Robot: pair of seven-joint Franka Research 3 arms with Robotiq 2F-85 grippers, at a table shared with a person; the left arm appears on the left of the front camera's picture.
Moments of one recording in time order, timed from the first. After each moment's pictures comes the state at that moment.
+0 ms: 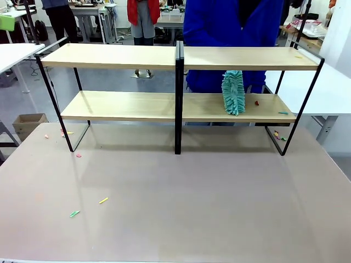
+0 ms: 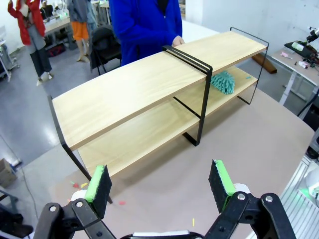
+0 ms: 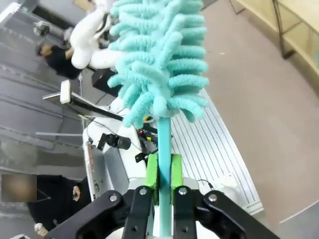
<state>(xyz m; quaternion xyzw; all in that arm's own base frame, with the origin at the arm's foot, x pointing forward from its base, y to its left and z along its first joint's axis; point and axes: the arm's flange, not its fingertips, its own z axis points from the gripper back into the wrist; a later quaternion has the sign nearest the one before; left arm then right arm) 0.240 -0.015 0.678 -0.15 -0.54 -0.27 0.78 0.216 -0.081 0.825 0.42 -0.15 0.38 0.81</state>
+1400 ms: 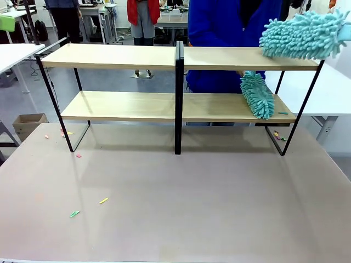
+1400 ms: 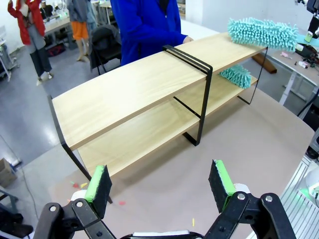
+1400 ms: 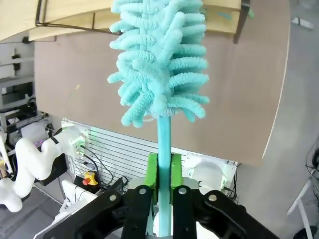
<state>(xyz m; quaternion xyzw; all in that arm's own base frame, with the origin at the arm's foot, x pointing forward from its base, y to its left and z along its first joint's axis) 0.240 -0.015 0.677 -0.15 -0.54 -0.27 0.78 0.384 -0.009 0.751 0.15 -0.06 0.02 0.99</state>
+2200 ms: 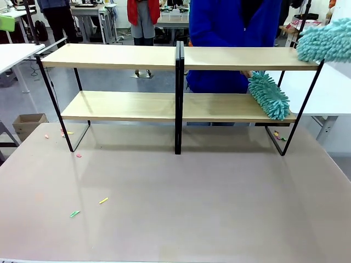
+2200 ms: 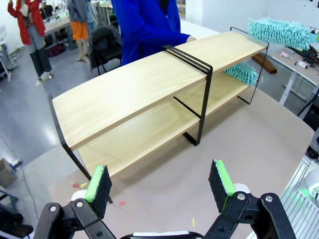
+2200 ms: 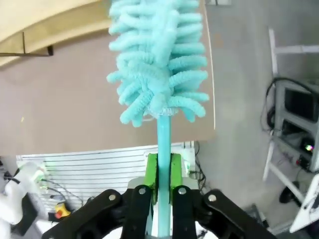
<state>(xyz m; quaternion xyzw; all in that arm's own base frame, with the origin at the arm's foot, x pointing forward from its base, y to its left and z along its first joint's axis) 0.240 -0.015 0.677 -0.15 -0.54 -0.27 0.78 0.337 0.020 0.784 -0.03 -0.09 -0.07 0.99</state>
